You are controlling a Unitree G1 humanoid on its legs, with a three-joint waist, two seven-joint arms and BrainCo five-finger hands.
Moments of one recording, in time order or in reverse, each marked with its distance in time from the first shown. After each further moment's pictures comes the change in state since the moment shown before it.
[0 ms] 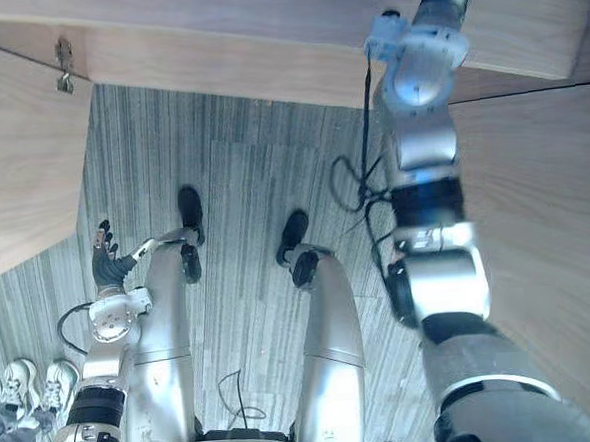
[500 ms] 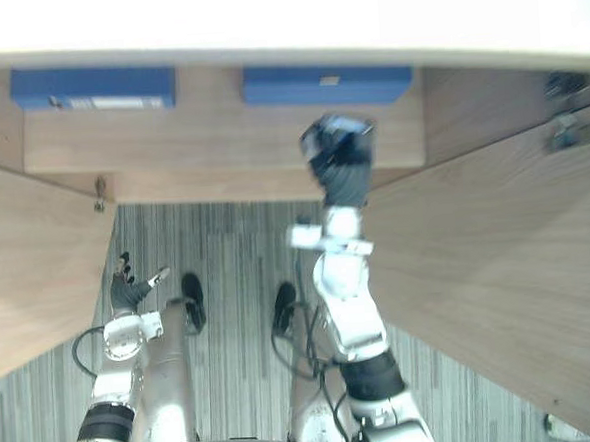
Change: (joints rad) left arm 0.109 -0.061 -0.003 0.048 0.051 0.054 -0.050; right arm 0.792 0.284 0.299 -0.464 -0.138 -0.126 0.175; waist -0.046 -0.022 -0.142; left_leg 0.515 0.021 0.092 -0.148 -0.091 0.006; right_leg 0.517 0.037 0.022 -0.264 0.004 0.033
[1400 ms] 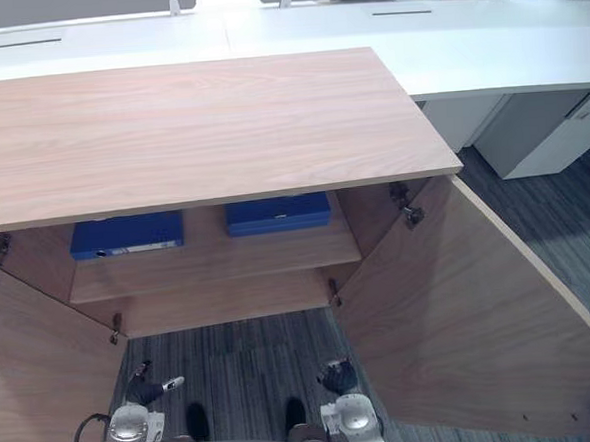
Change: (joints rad) left arm 0.115 0.081 -0.081 0.507 0.108 -0.006 -0.059; right arm 0.265 0.040 -0.239 1.121 -0.208 0.132 0.165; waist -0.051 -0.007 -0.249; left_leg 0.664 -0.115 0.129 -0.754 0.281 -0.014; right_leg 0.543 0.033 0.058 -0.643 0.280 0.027
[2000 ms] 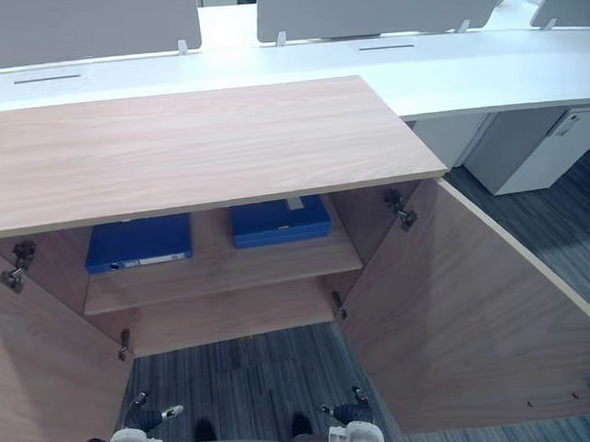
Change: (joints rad) left arm 0.021 0.001 0.001 0.103 0.009 0.020 -0.011; right arm -0.005 0.045 -0.186 0.173 0.150 0.031 -0.013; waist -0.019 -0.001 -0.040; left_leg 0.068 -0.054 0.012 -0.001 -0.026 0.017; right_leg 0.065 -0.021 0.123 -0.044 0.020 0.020
